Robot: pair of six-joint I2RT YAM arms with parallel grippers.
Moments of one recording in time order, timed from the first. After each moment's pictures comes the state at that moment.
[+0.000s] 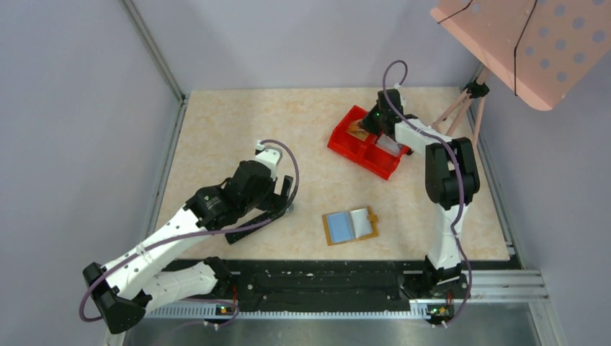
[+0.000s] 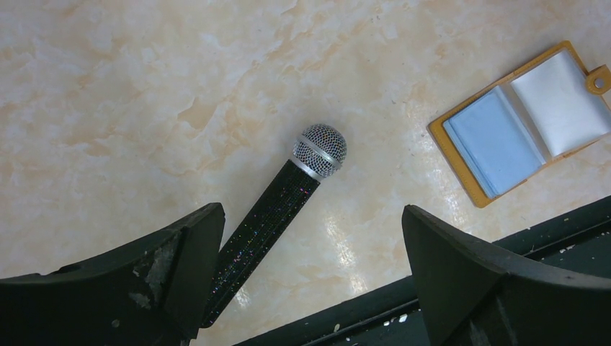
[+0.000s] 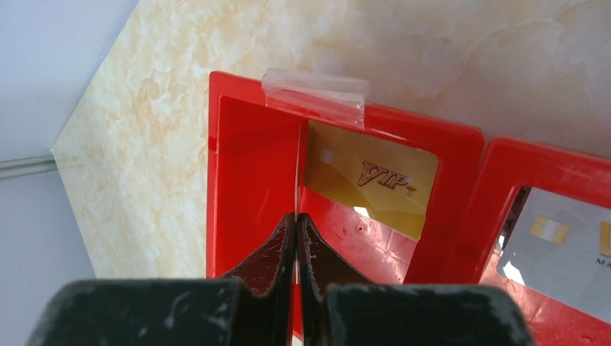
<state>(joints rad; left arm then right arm) -0.81 0.96 0.97 -0.76 -0.30 -0.30 0.25 2.05 1.50 -0.12 -0.04 0.90</state>
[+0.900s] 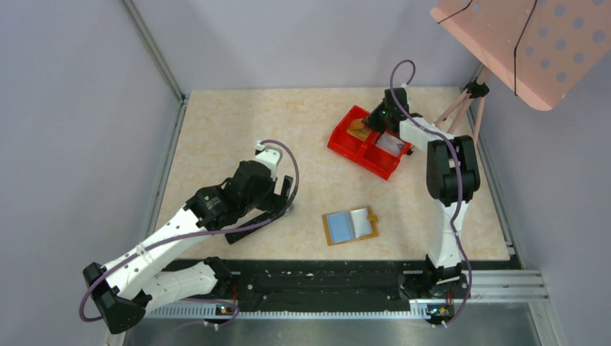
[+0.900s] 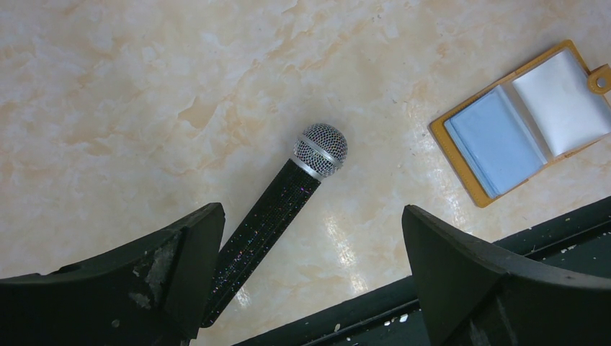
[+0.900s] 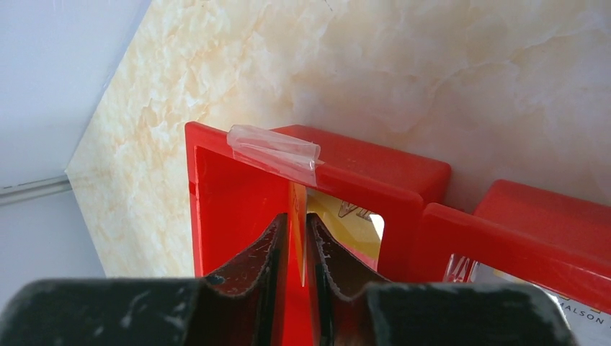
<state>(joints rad) -0.81 0.96 0.97 -0.76 -0.30 -0.30 0.20 2.10 1.54 -0.11 -0.07 0.93</state>
